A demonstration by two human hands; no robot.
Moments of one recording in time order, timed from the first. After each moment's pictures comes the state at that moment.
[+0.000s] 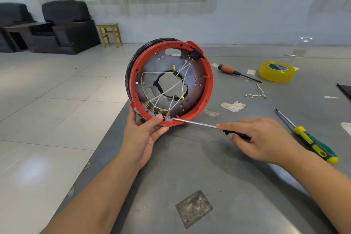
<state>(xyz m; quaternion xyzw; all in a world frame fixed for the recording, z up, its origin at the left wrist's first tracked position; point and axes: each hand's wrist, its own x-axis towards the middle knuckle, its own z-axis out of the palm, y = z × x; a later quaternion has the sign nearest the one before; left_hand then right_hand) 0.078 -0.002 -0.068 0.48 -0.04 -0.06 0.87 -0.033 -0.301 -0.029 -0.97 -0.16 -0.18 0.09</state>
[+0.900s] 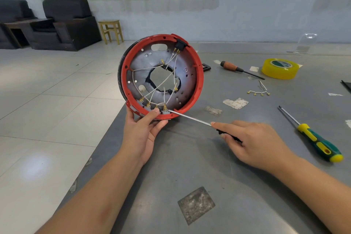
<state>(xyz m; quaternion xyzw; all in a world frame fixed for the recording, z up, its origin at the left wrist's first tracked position) 0.081 -0.001 -0.069 0.44 0.00 -0.04 0.90 -0.040 -0.272 -0.045 -0.96 -0.13 -0.22 0.09</state>
